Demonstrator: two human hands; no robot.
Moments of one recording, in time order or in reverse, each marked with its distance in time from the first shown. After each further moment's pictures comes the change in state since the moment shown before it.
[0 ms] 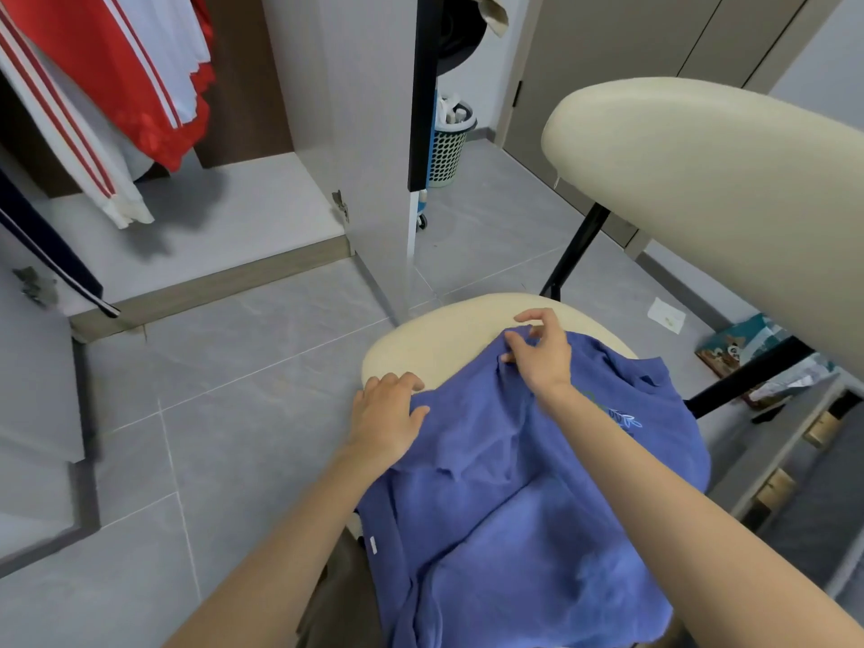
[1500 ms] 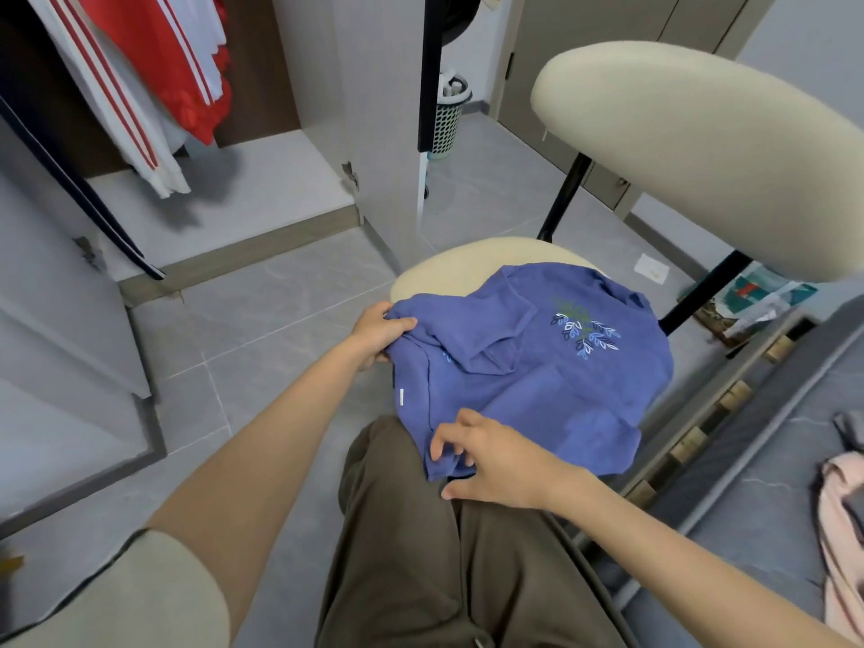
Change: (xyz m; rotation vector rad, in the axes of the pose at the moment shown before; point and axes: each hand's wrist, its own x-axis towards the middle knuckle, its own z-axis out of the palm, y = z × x) left_hand -0.058 -0.022 -0.058 -0.923 -0.170 -0.372; right_hand -0.269 -0.015 -0.036 -0.700 -0.898 -0.443
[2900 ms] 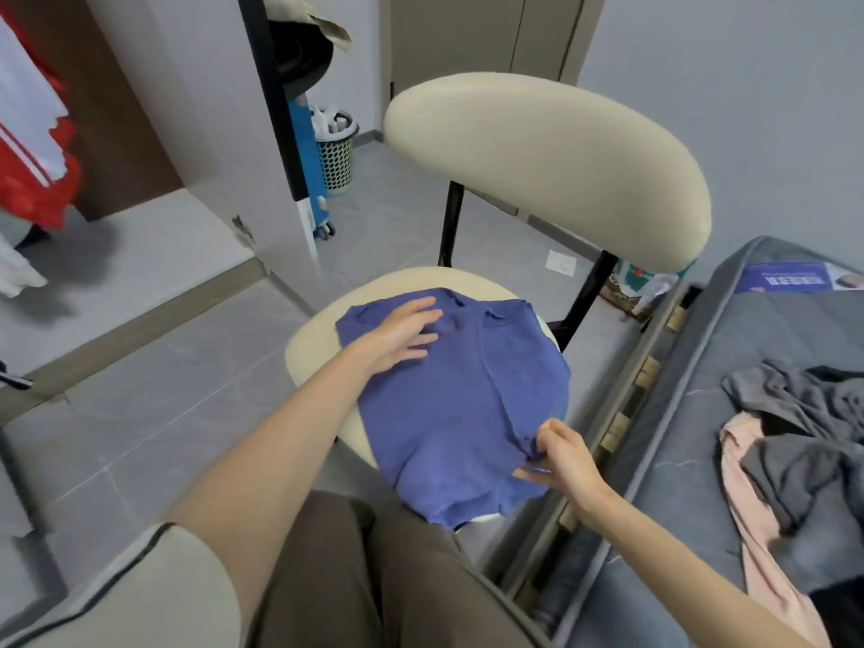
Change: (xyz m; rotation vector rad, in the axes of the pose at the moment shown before) left_hand 0.033 0.088 0.153 0.038 -0.445 0.017; right_hand -0.069 0.137 -0.028 1.217 0.808 0.727
